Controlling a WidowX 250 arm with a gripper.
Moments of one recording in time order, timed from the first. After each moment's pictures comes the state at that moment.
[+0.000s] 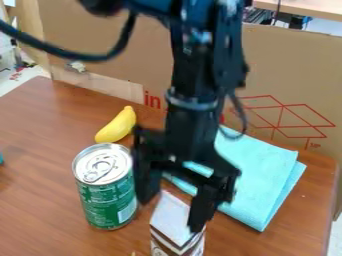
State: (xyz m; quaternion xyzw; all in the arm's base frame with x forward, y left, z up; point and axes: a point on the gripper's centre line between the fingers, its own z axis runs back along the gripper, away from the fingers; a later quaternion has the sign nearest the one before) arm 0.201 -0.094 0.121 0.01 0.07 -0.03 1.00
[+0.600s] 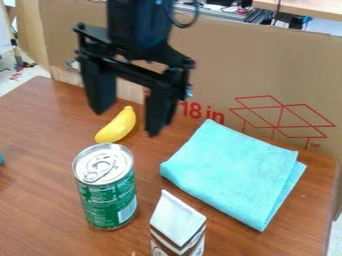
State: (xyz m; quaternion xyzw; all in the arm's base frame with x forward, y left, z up) arm 0.208 -0.042 0.193 0.04 0.01 0.00 1.00
